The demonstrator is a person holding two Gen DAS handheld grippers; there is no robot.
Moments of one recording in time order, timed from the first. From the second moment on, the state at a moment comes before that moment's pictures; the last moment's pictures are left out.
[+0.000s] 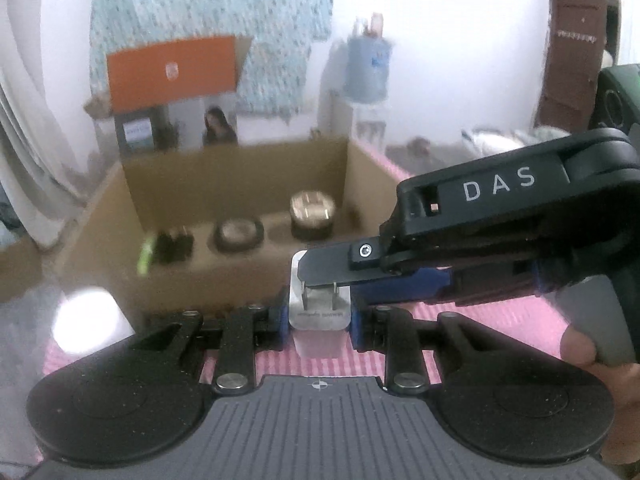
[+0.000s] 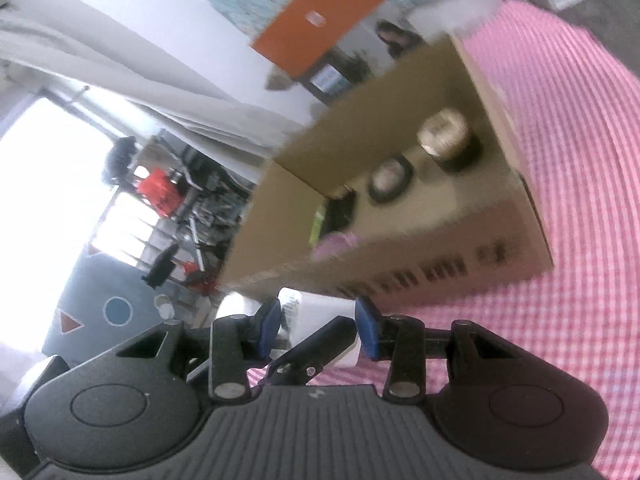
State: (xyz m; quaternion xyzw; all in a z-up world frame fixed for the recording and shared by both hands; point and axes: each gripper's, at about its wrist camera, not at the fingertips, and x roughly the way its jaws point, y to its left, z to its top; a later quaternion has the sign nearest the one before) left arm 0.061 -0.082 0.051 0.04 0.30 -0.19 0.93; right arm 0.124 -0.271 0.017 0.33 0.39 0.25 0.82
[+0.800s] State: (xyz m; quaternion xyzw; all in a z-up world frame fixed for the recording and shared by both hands) left arm 0.211 -0.070 0.047 -0.06 0.44 -0.11 0.89; right arm 0.288 -0.241 0.011 0.29 0.50 0.27 0.77
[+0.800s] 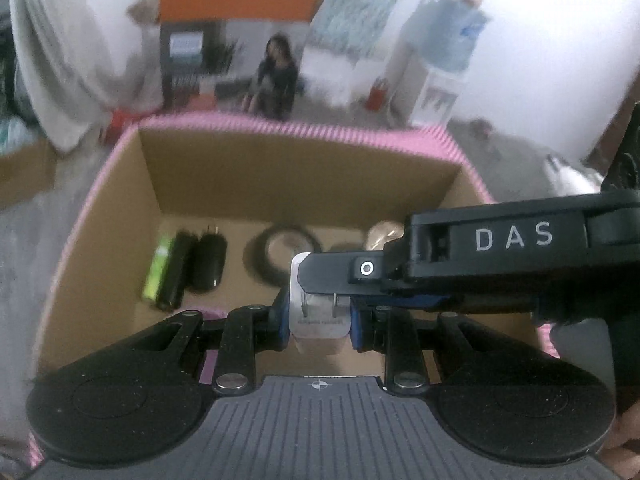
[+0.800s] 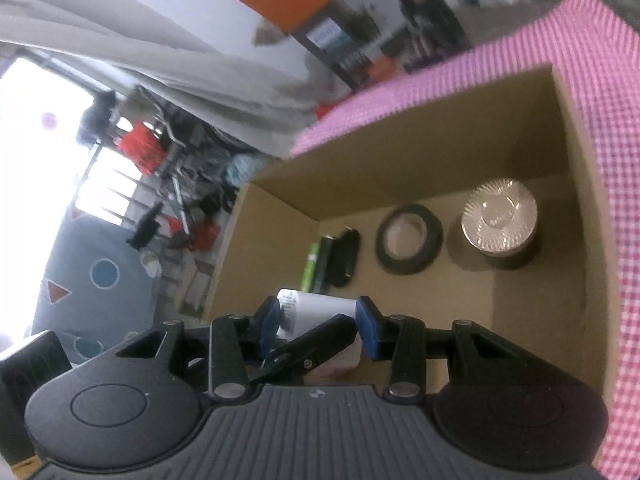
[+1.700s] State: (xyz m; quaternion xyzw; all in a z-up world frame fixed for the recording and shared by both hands) left arm 0.197 -0.067 0.052 -0.06 0.44 -0.10 0.89; right arm 0.291 -0.264 -0.003 0.31 0.49 0.27 0.77
